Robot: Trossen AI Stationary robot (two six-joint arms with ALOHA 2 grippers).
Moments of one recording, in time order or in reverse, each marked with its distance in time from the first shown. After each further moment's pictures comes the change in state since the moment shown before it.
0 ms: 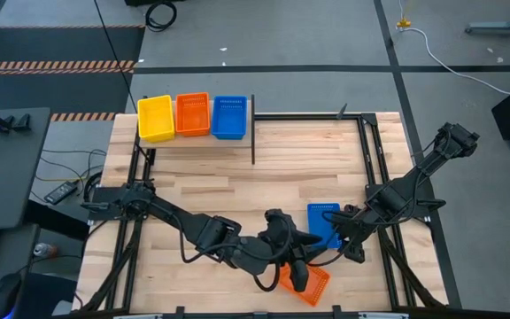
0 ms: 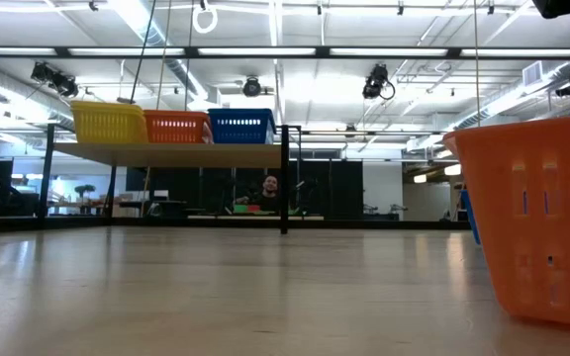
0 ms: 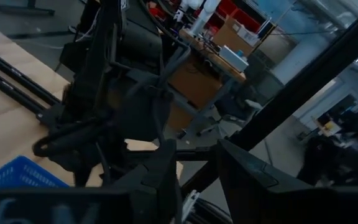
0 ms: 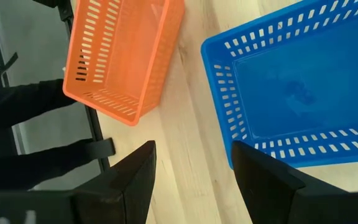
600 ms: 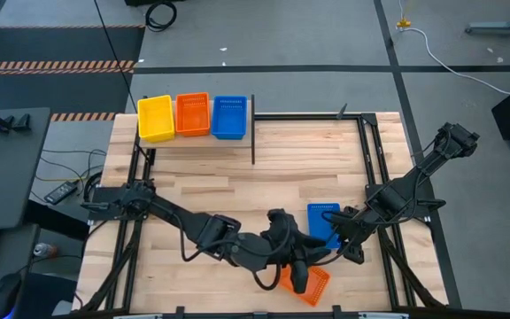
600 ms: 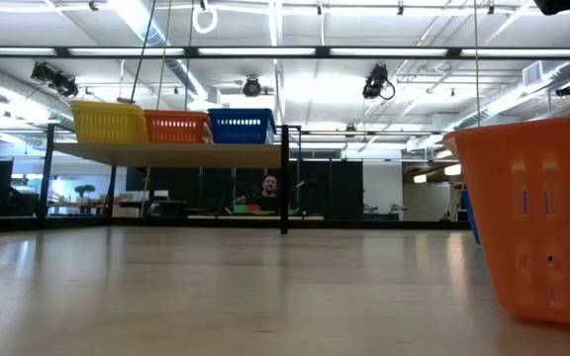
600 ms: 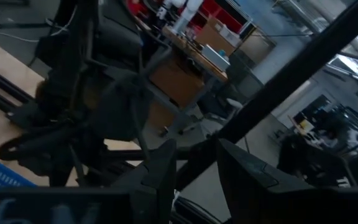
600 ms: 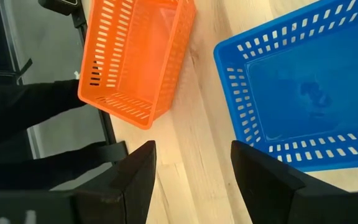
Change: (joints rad) left arm 0.004 0.000 0.000 0.057 0.071 -0.008; right arm 0.000 0.000 0.000 0.035 -0.015 0.029
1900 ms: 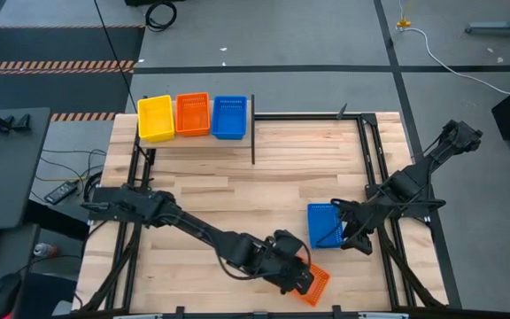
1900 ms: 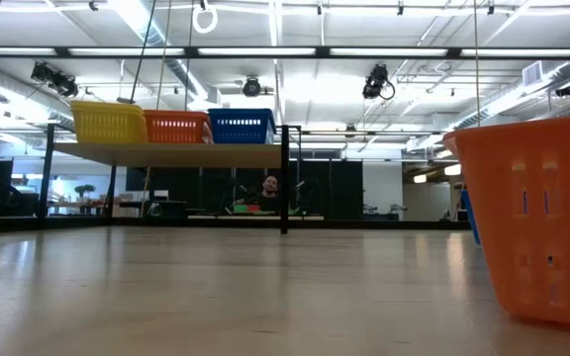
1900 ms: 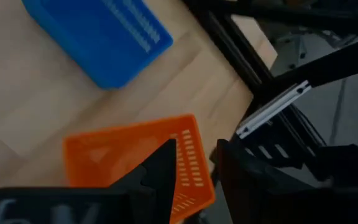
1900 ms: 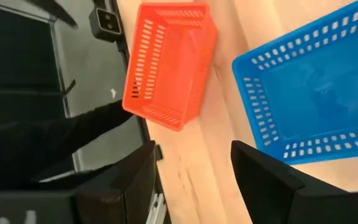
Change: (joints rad) left arm 0.015 0.191 -0.058 -0.398 0.163 -0.448; right arm -0.024 -0.163 0.005 -0.019 -0.026 0.052
